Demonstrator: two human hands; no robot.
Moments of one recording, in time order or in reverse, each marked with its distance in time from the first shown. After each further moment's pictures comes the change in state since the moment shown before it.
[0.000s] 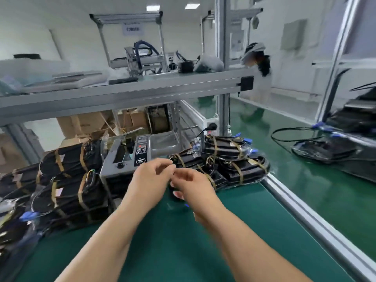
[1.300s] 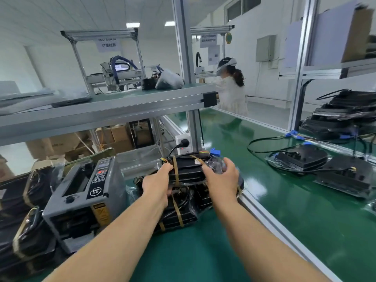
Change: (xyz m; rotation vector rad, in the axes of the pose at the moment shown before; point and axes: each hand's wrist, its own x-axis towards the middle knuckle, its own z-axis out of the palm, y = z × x) left_hand 0.092 0.047 0.135 -0.784 0.106 -0.599; right_hand 0.082 -0.004 -0.146 -0.093 0.643 -0.172
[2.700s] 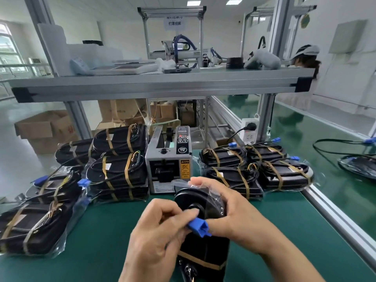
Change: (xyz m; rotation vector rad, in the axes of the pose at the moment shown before) left_hand -0.177 -0.027 -0.246 0.670 0.026 1.214; right_hand -0.189 -0.040 0.023 -0.129 -1.194 -0.248
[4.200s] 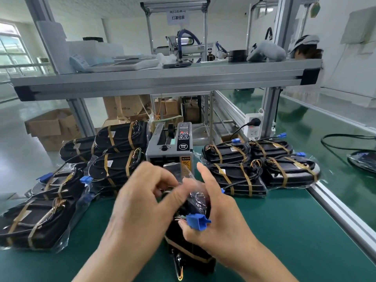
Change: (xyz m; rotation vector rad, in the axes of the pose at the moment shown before) left_hand 0.046 0.015 -0.022 0.129 -0.092 -0.342; right_hand -0.001 0.003 0.038 -0.210 0.206 -0.169
